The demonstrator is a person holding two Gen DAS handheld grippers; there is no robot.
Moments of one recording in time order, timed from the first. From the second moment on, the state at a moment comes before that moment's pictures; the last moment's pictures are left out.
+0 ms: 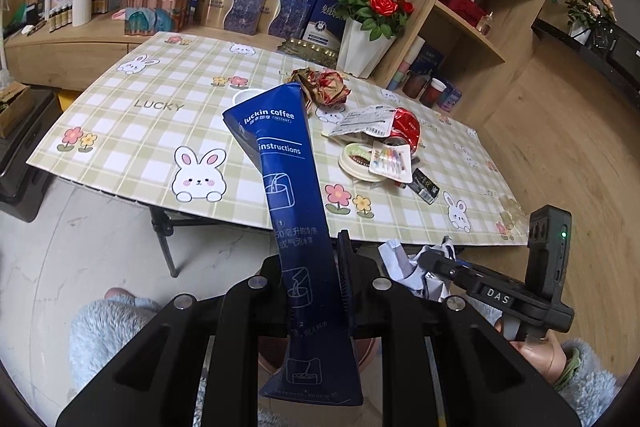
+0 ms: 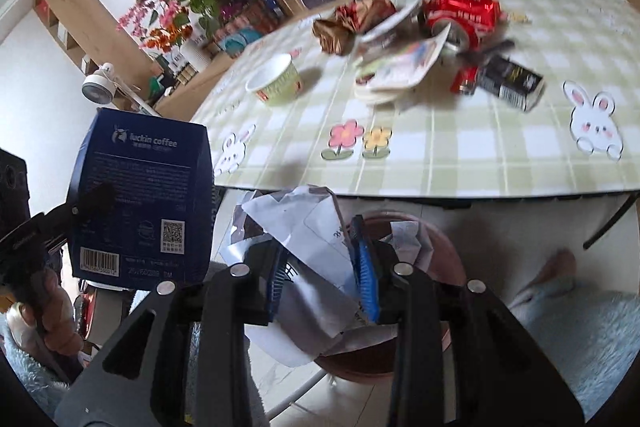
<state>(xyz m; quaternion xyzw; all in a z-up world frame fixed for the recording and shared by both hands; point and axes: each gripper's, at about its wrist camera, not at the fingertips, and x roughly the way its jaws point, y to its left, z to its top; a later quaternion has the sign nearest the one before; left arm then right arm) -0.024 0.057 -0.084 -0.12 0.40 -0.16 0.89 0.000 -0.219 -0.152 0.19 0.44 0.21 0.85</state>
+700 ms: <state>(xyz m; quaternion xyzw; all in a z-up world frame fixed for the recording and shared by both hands) -0.017 0.045 -0.122 -0.10 0.45 -0.16 0.87 -0.022 -0.252 -0.139 0.13 0.36 0.03 0.92</state>
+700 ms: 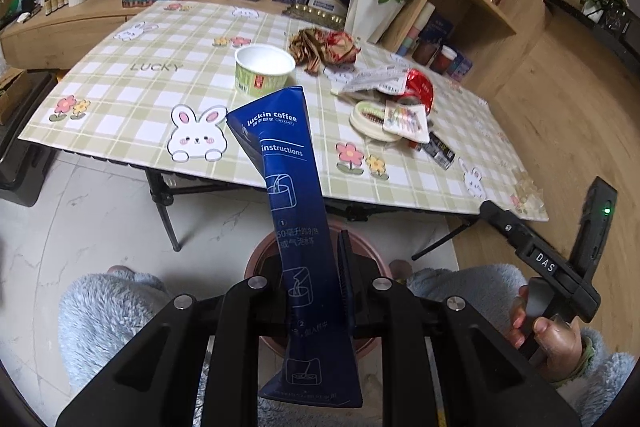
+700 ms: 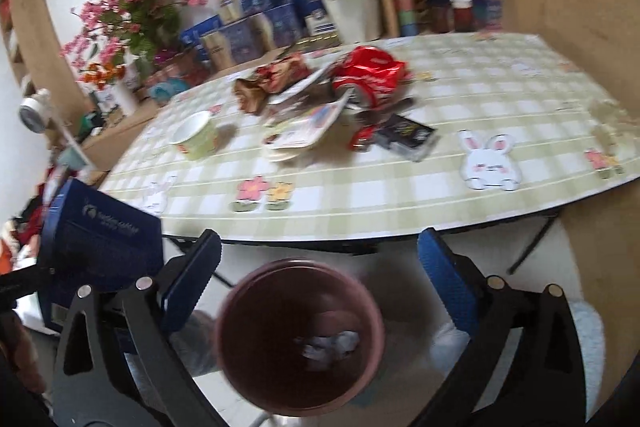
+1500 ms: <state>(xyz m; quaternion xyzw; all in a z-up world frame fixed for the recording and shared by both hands) 0.022 -0.013 -0.171 -0.01 0.53 -0.17 0.83 -0.018 -0.283 -0.166 0.19 0.39 0.00 0.90</state>
